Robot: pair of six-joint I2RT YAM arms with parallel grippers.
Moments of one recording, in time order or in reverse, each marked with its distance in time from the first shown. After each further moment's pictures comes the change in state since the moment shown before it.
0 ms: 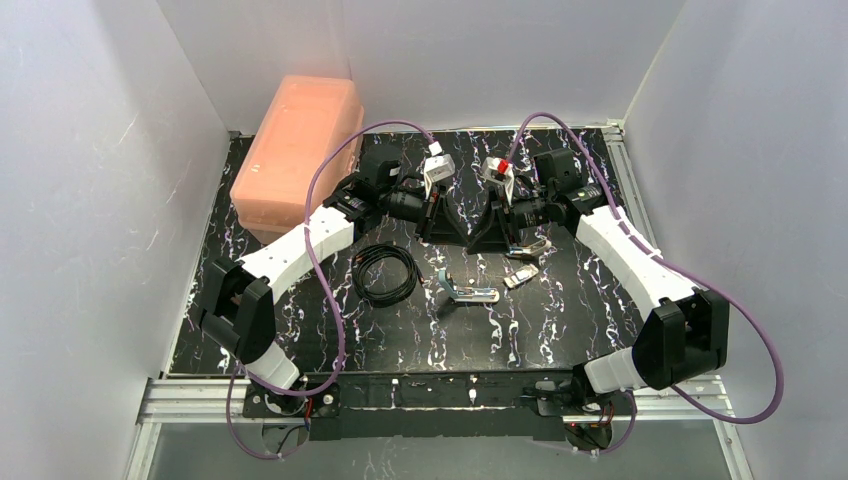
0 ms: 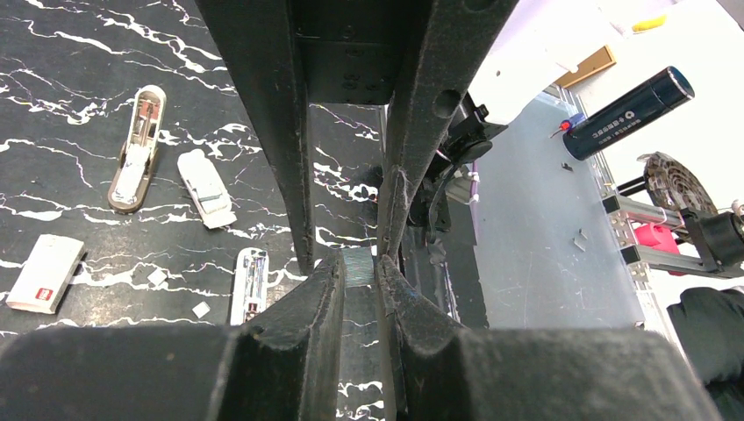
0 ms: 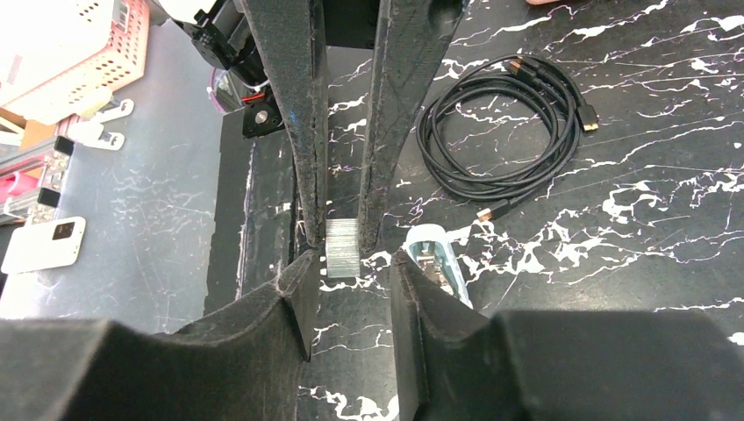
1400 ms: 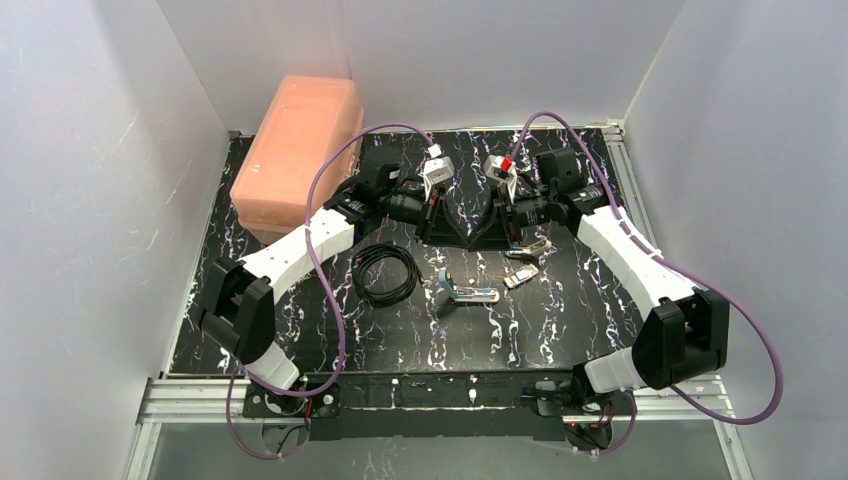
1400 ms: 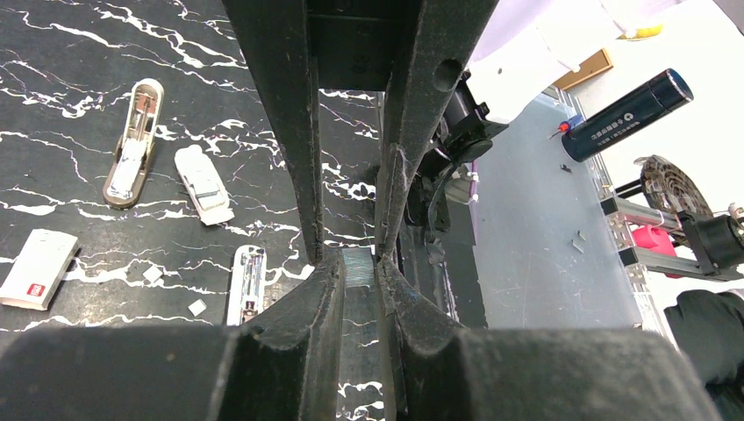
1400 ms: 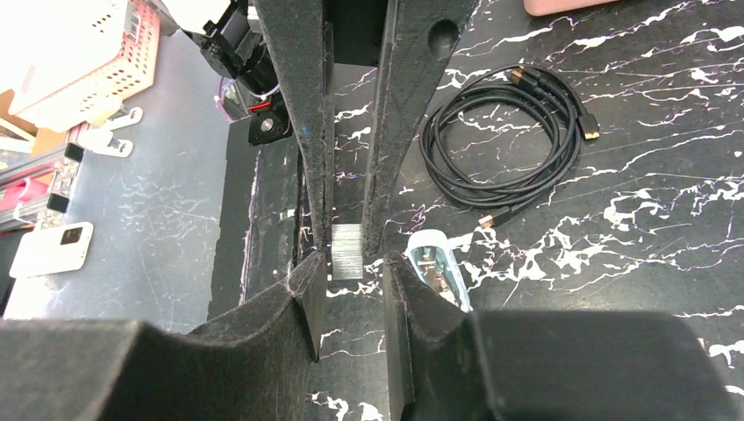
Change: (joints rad) left arm -0.001 -0.002 -0.029 0.034 -0.001 -0.017; right arm -0.013 -0.001 -0.005 0.028 -0.031 0.019
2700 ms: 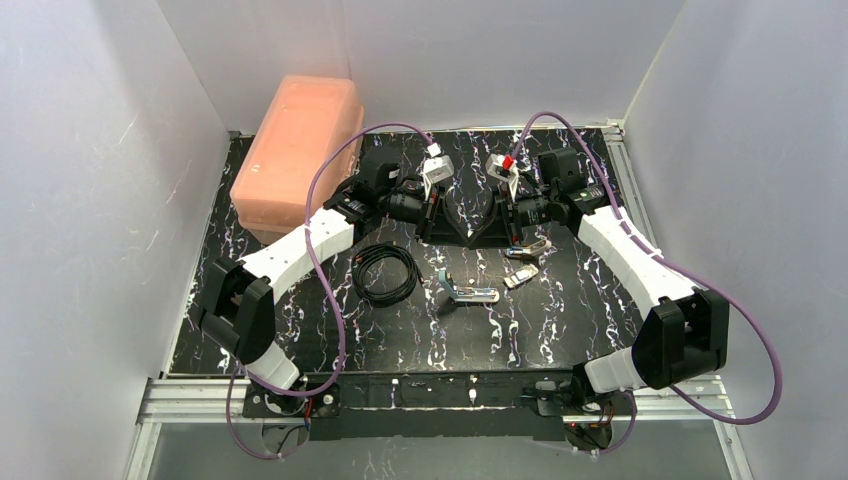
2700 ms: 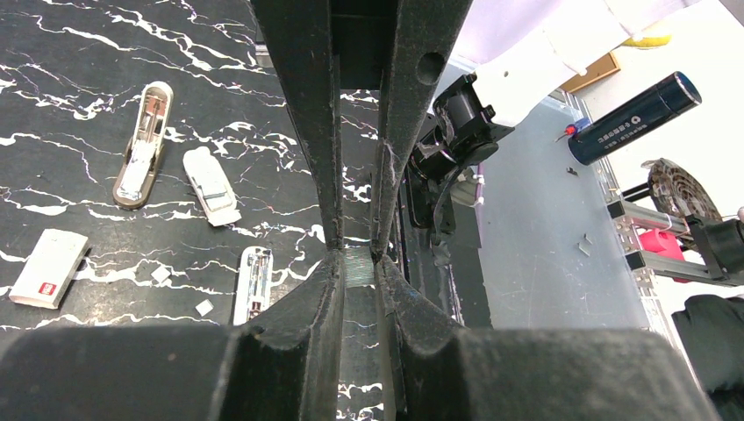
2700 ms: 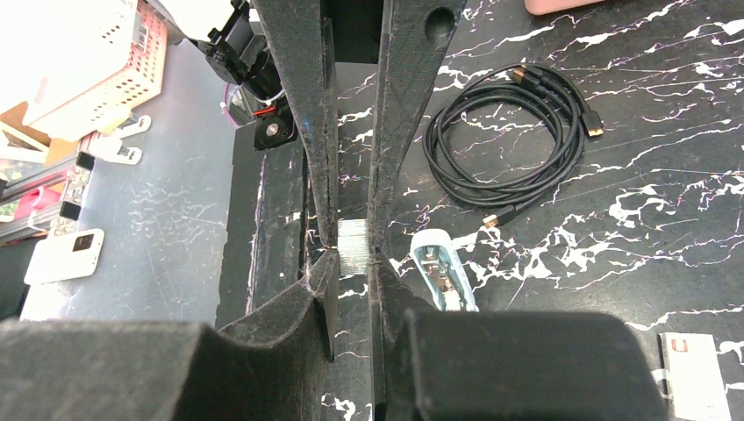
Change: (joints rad) left arm 0.001 0.000 0.000 0.007 -0.011 -0.002; right arm -0.005 0.000 -0.009 0.018 -0.014 0.037
